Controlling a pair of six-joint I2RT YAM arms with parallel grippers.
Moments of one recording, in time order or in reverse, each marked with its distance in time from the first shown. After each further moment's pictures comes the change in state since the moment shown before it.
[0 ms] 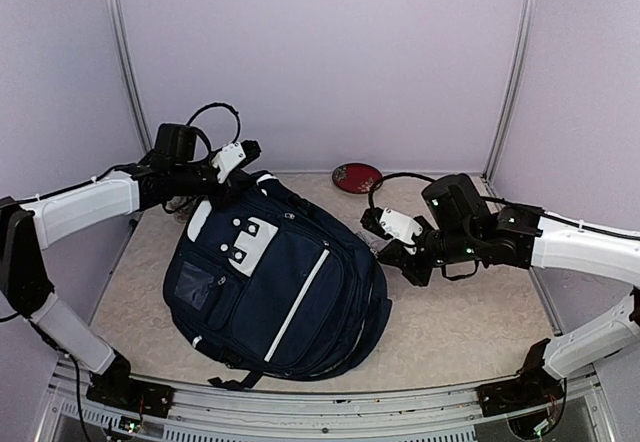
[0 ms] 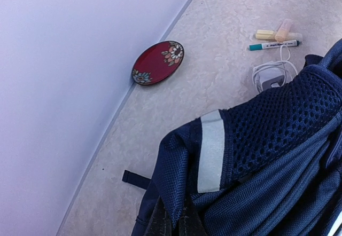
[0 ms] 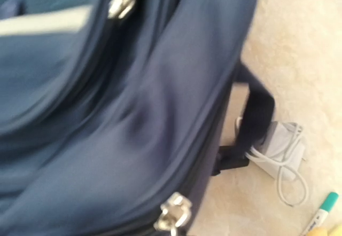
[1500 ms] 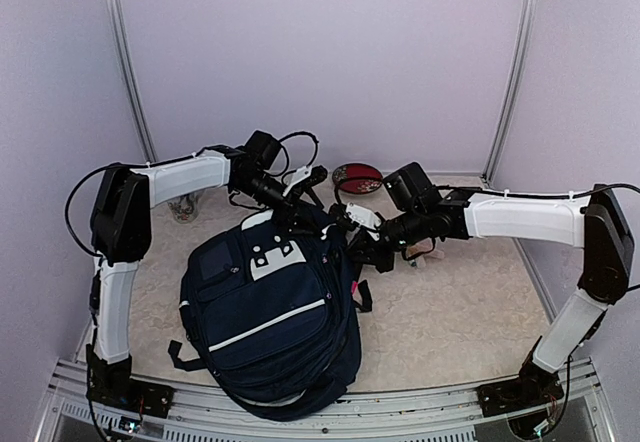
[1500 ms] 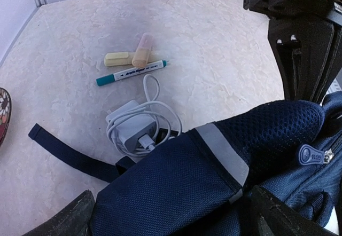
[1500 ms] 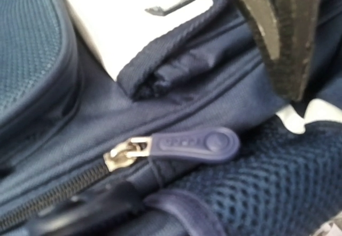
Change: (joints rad) left arm -0.126 0.666 0.678 -0.512 0.560 0.109; right arm -0.153 0.392 0.197 0.111 -0.430 -0.092
